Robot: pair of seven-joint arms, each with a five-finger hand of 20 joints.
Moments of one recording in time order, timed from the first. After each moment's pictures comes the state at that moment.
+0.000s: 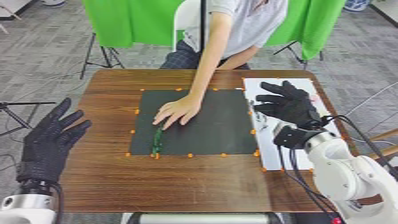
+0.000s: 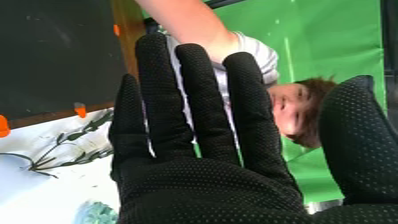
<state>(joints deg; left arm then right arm) 144.7 -44.4 -103.9 -134.2 30.6 25.5 24.9 -101.1 -45.6 78.9 -117.8 -37.3 17.7 4.0</state>
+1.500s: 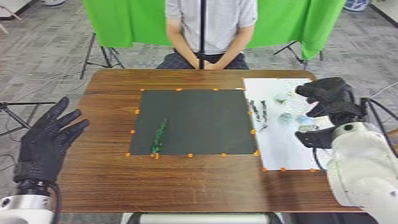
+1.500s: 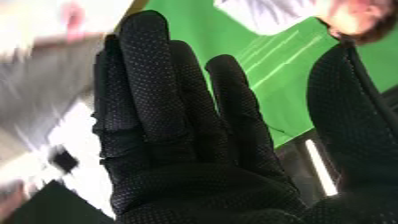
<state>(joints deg) 145.7 -43.7 -104.7 -134.2 30.6 25.5 26.2 -102.8 -37.0 81.5 -132.4 -106.8 21.6 51.6</state>
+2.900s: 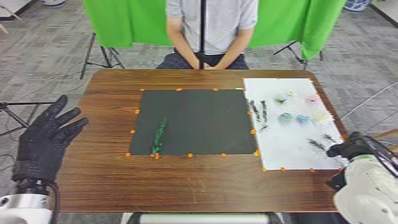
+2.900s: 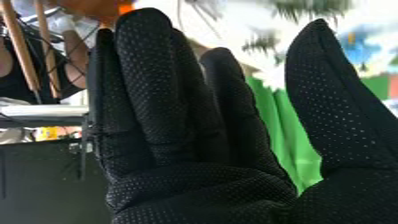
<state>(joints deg) 145.9 -42.7 -105.1 -134.2 29.8 25.7 27.2 -113.7 -35.3 85.2 -127.0 -113.3 -1.6 72.0</state>
